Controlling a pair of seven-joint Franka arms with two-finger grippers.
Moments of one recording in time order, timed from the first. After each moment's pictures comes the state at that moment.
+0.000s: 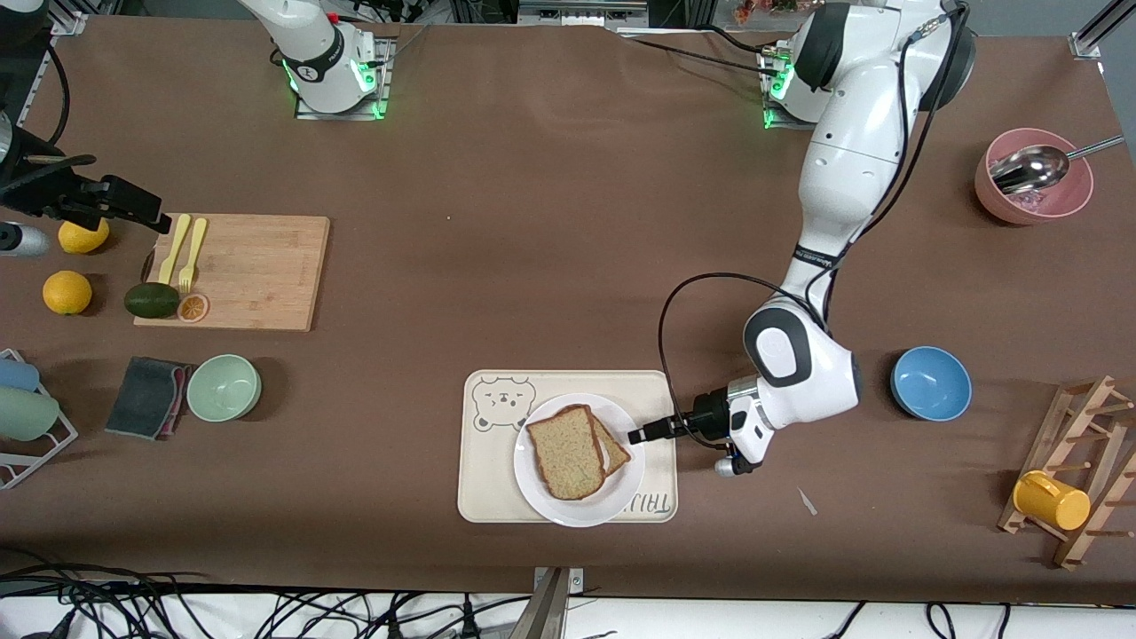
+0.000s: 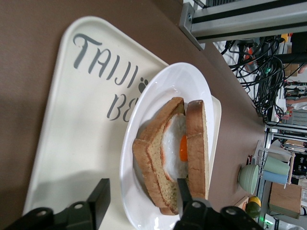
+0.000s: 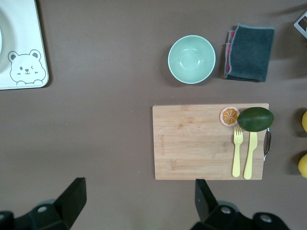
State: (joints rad) left arm -0.33 1.02 0.05 -1.21 -1.29 2.28 0.29; right arm -0.01 0.04 -0.01 -1.60 0.07 1.58 0.03
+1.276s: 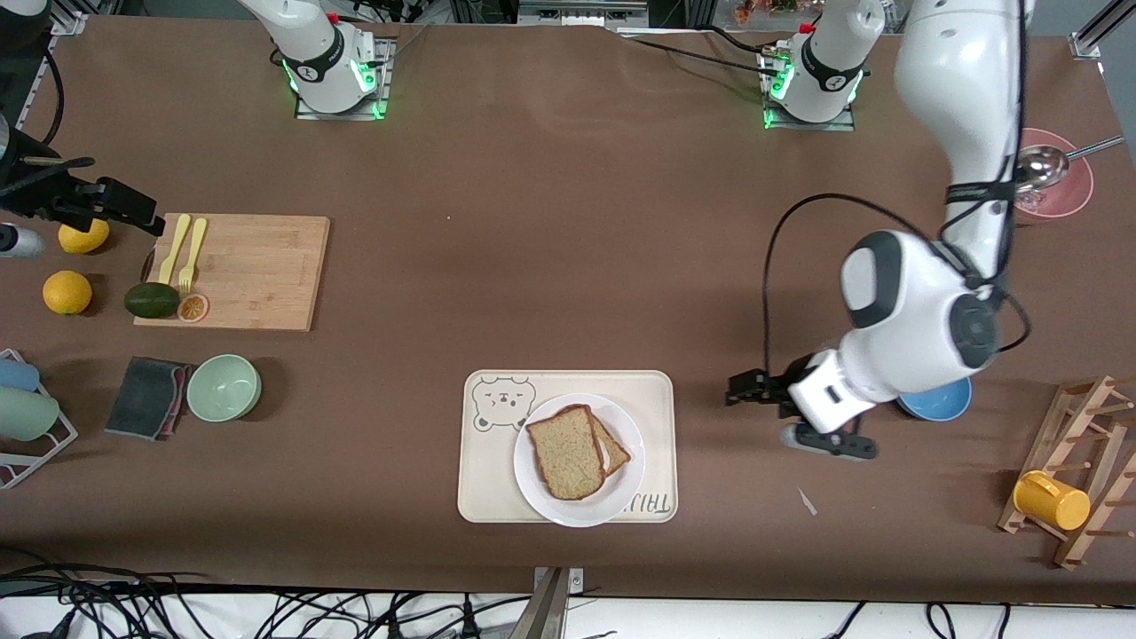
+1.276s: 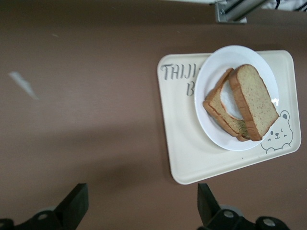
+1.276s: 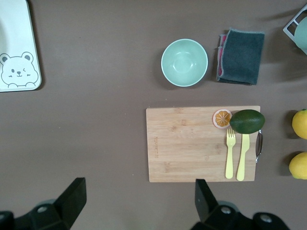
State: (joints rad) left arm -0.24 0.60 0.08 -1.37 -0.42 2.06 0.10; right arm -0.01 0.04 -0.01 -1.60 0.04 1.59 0.03
